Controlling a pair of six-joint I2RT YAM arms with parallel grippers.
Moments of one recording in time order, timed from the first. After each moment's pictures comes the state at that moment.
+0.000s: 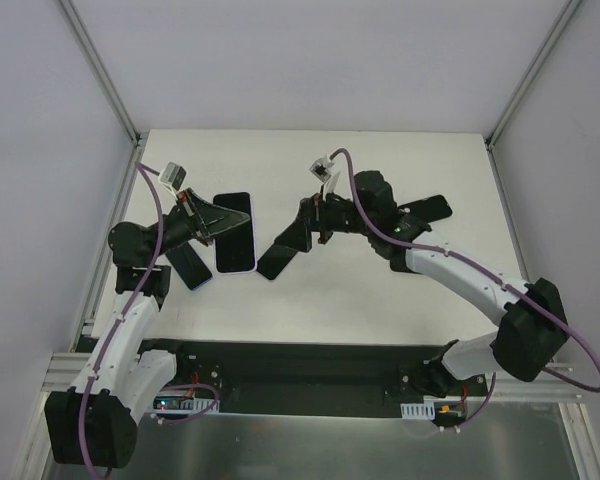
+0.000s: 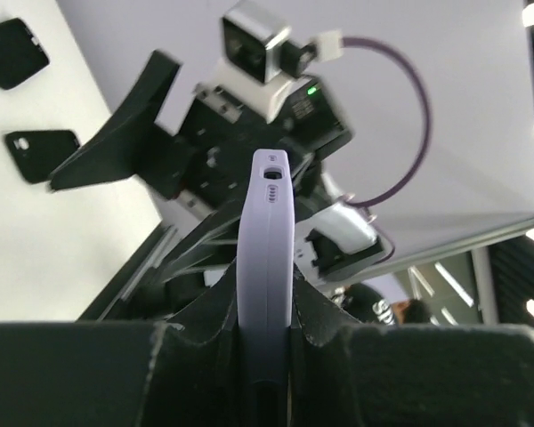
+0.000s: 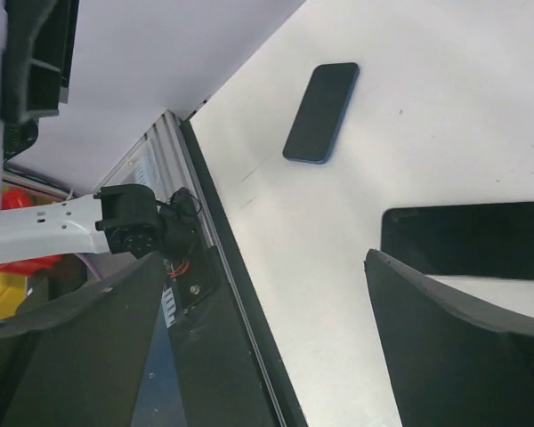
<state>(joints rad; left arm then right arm) -0.05 0.83 0.56 0.69 0.99 -1.68 0.75 1.43 1.08 0.06 -0.61 0.48</state>
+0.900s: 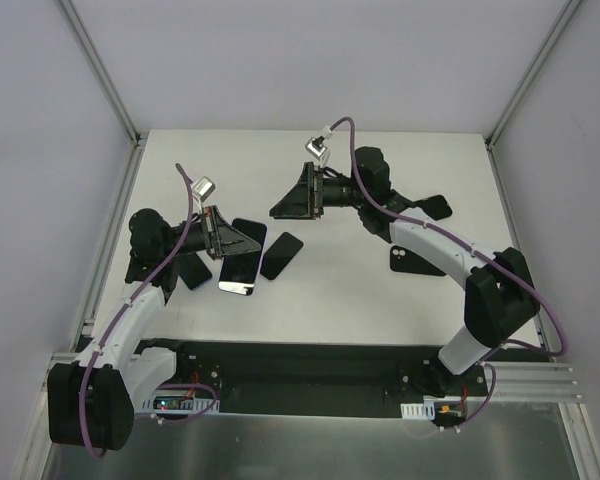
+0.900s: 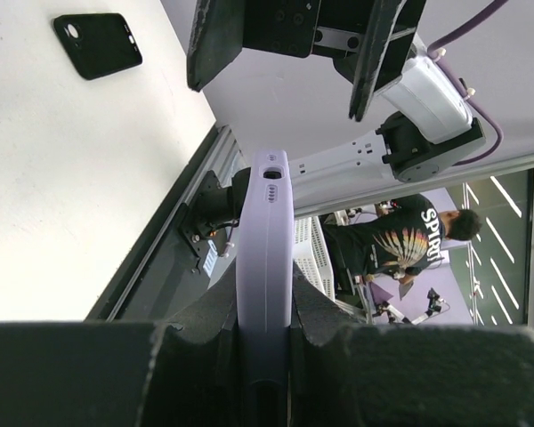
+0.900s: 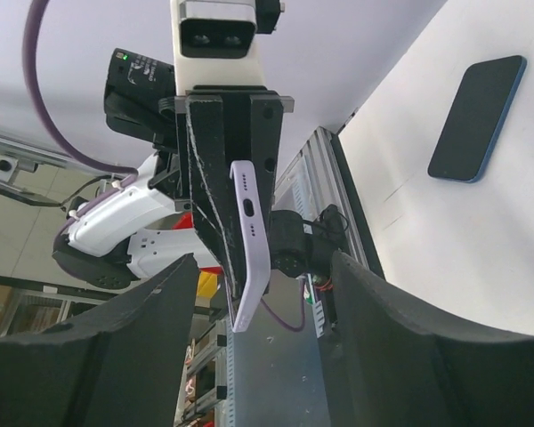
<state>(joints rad) -0.09 0.95 0.54 0.49 1.25 -1.31 0.64 1.62 1.24 0.30 -0.92 0.99</state>
